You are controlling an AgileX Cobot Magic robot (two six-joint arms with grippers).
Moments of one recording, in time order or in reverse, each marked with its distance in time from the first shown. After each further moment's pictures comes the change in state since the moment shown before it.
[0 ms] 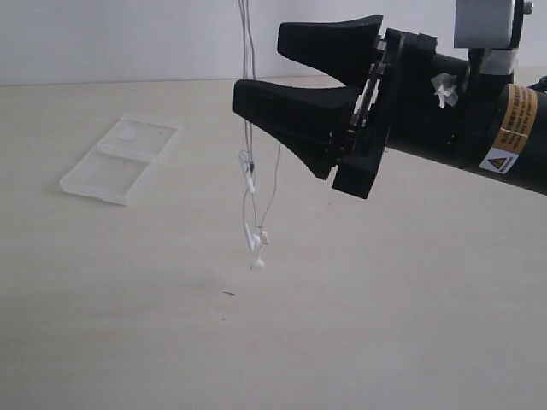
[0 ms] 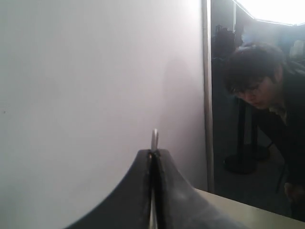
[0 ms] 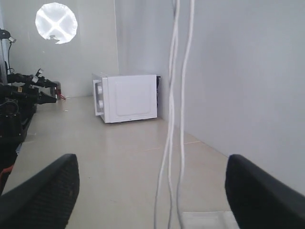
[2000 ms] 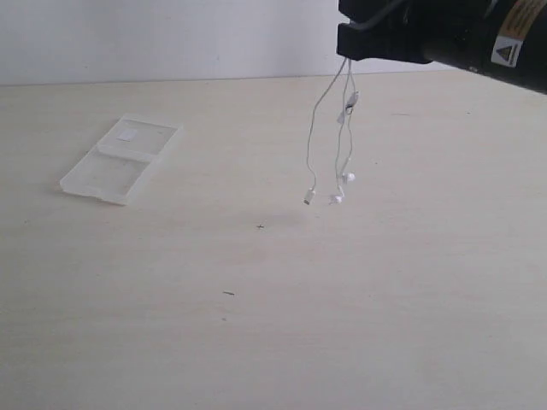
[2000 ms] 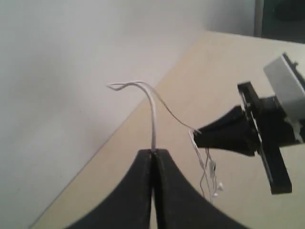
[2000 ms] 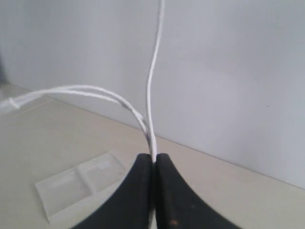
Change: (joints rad) left arm 0.000 0.059 0.004 0.449 0.423 -0.154; right arm 0.002 -0.111 -0.185 0.299 0.758 -0.025
